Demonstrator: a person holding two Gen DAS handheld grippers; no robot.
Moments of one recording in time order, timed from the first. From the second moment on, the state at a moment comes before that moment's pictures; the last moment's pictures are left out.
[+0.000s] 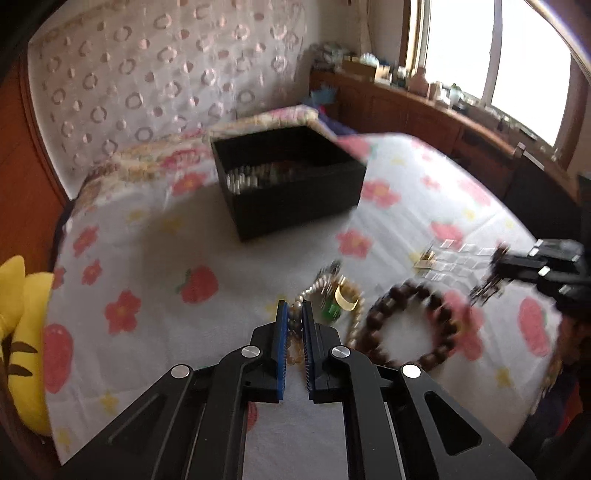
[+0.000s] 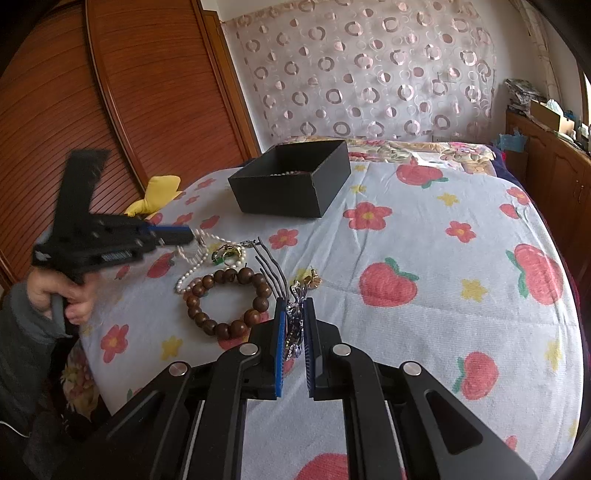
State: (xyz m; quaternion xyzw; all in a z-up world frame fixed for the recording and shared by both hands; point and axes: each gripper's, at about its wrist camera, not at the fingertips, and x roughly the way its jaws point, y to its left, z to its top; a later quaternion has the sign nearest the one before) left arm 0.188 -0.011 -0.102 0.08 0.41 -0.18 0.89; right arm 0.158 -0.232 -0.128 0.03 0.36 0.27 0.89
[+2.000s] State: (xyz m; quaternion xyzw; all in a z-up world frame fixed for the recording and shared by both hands) left arm 0.331 -0.017 -0.030 0.05 0.32 -0.17 0.93; right arm 0.320 -0.176 -0.059 -0.02 0.31 0.29 0.90
